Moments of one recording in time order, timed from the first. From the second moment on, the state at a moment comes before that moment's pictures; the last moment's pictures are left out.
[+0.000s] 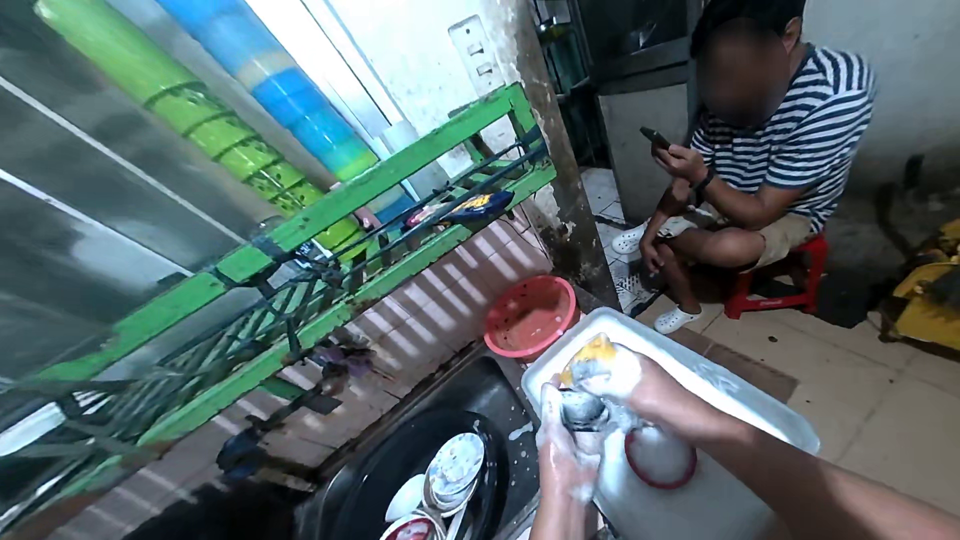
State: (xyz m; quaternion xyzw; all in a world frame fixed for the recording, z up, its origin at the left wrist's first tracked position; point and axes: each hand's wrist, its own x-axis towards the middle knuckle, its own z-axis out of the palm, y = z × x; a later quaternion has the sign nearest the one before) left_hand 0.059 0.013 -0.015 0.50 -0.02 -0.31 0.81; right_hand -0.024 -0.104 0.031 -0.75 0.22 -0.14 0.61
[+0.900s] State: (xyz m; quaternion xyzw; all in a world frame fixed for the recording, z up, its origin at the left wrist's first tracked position) left_hand 0.089 0.012 0.007 0.62 -0.11 -0.46 0.63; right_hand -0.037 -0.110 0.019 -0.96 -0.13 -0.07 0.22
